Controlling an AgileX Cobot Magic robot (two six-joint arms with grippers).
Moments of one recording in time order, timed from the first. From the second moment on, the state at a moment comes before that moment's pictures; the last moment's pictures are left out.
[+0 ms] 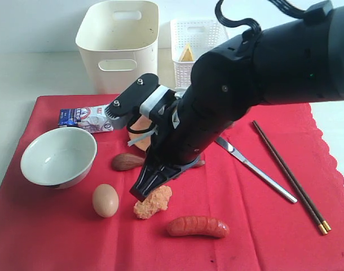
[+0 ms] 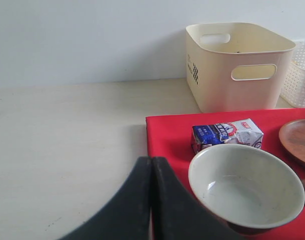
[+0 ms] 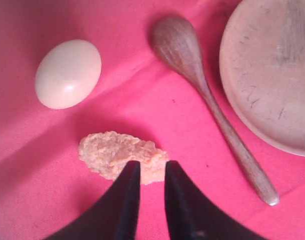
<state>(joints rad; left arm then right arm) -0.08 0.01 0.00 -0.03 0.27 0.08 1.00 1.75 -1.05 0.10 0.57 -0.18</state>
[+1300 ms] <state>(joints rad) -0.08 0.01 0.00 -0.03 0.27 0.08 1.07 1.93 -1.06 0.08 0.52 -0.43</state>
